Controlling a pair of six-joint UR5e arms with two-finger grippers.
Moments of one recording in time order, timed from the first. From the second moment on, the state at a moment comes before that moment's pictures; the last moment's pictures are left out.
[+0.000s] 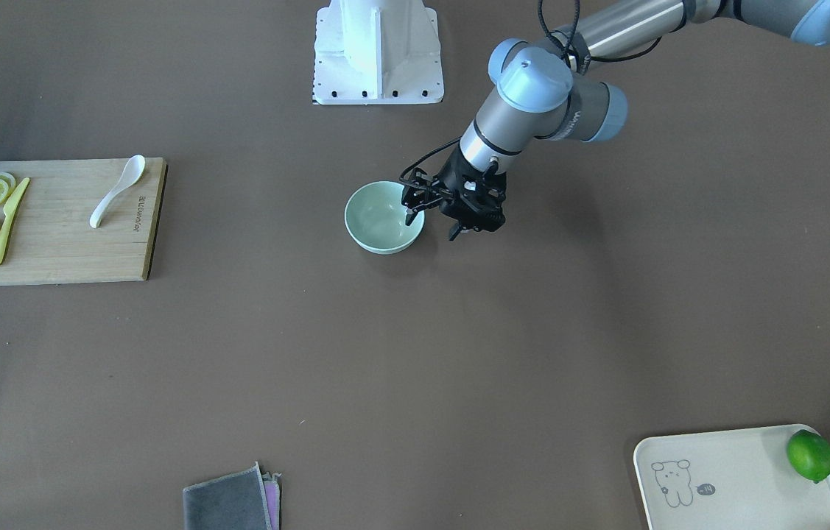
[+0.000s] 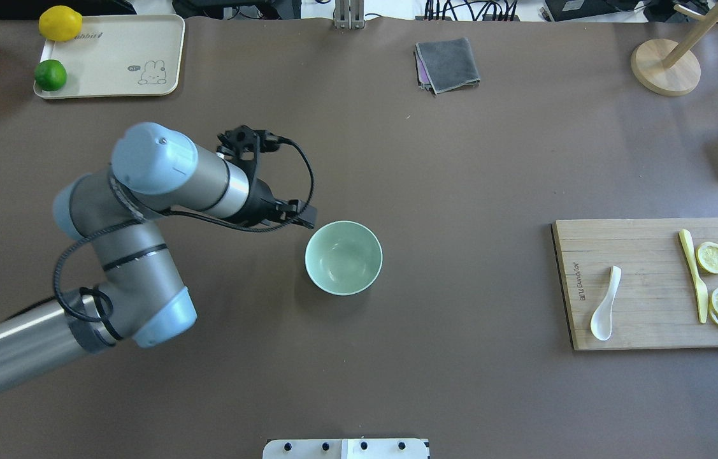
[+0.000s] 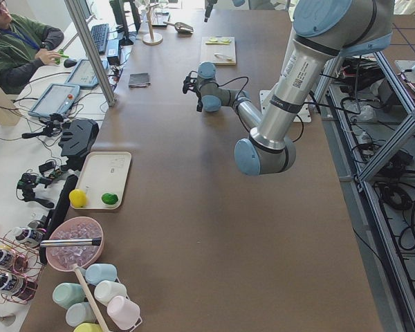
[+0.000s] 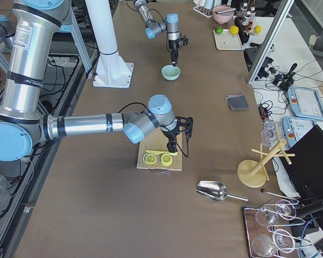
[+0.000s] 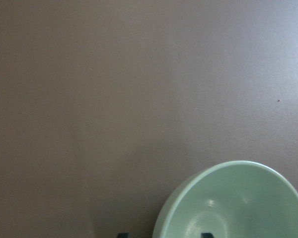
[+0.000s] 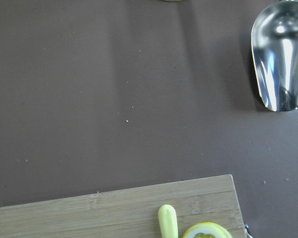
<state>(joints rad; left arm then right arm) -0.64 -2.11 -1.62 -2.13 -2.03 -1.09 1.18 -1.82 1.92 -0.96 2.18 0.94</state>
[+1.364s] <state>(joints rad) -1.19 -1.73 -1.64 -2.13 -2.43 -0.44 0.45 -1.89 2.10 -1.05 1.57 1.58</state>
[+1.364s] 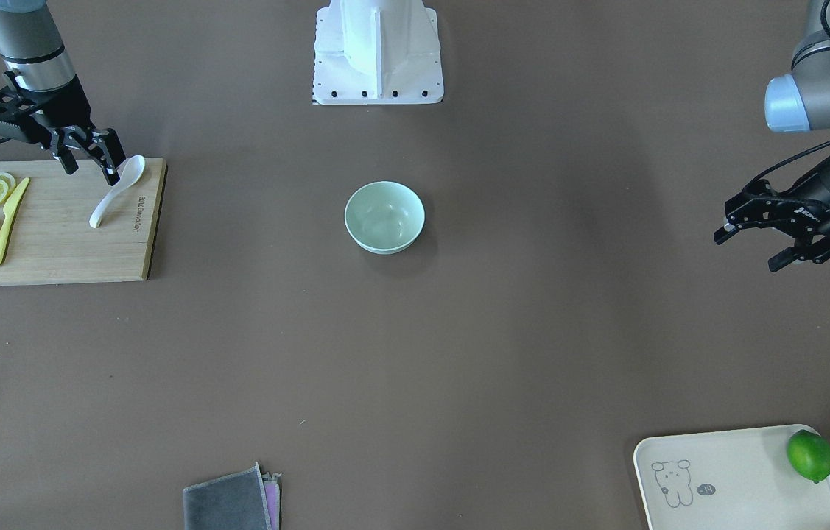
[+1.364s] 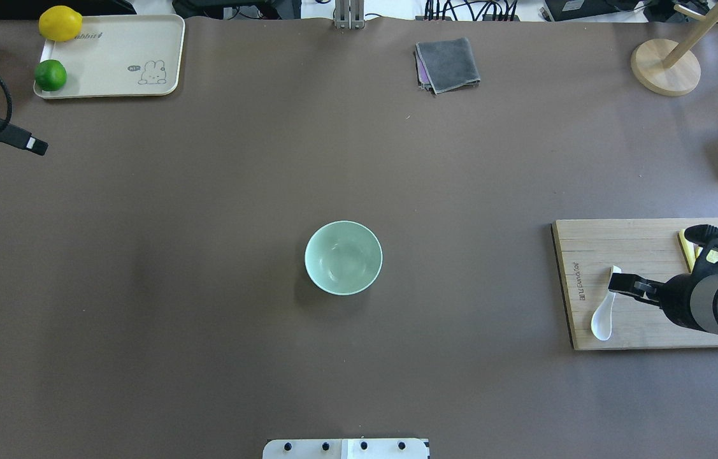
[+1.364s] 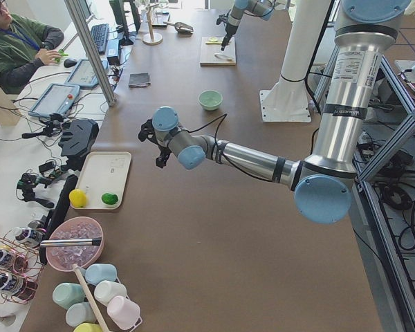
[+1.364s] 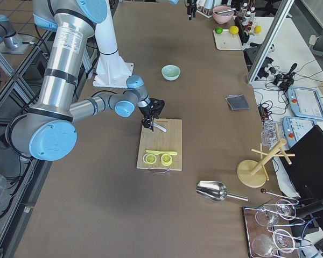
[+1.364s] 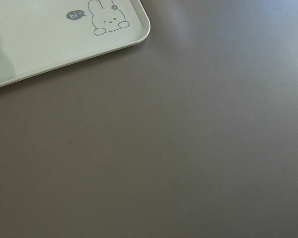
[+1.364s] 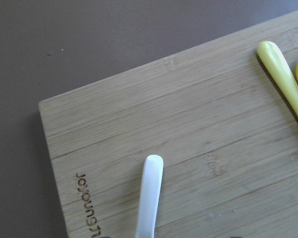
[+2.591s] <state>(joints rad) -1.18 -1.71 -1.64 -2.14 -2.43 -0.44 0.40 -1.83 2.06 -1.14 1.52 1.59</state>
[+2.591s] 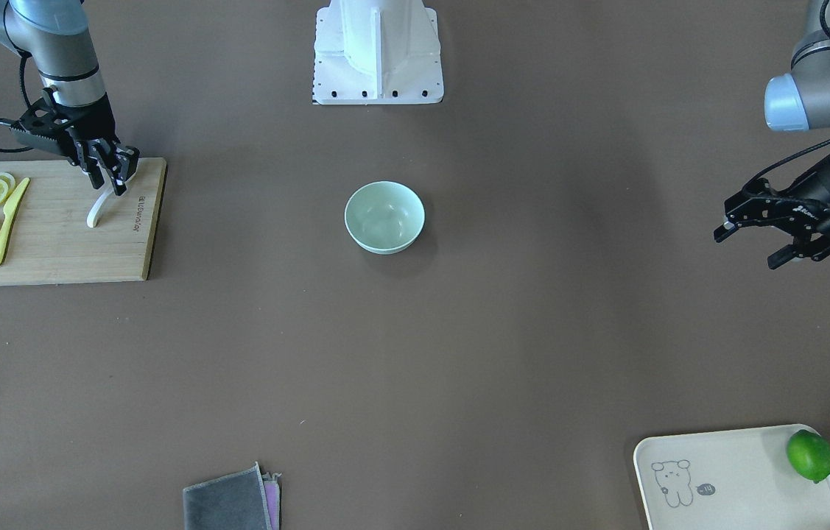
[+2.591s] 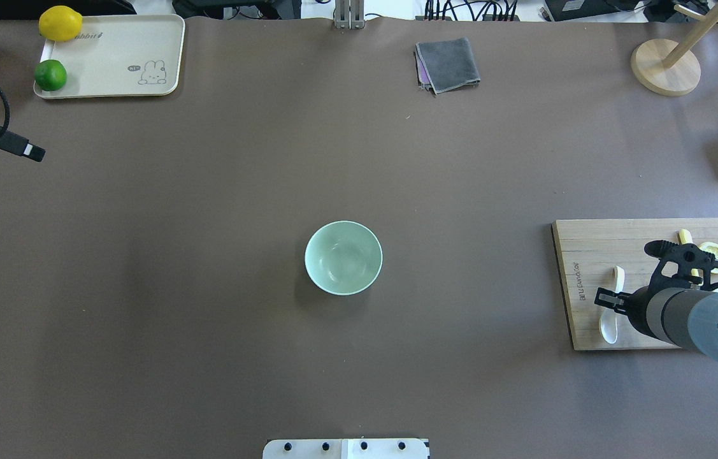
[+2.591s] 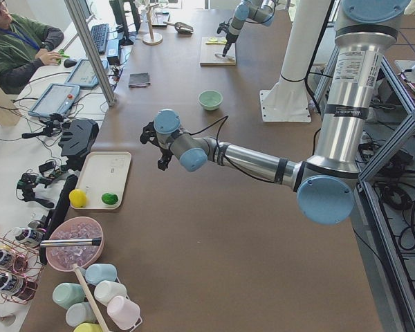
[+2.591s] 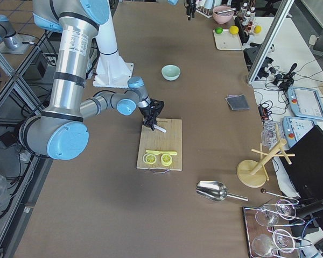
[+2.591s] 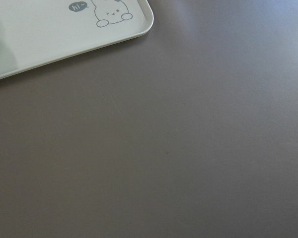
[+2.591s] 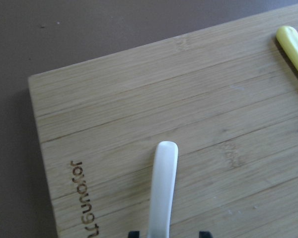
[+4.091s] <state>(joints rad) -1.18 -1.71 -1.64 -2.14 -2.43 -0.44 0.41 -1.79 2.10 -1.18 1.52 1.60</state>
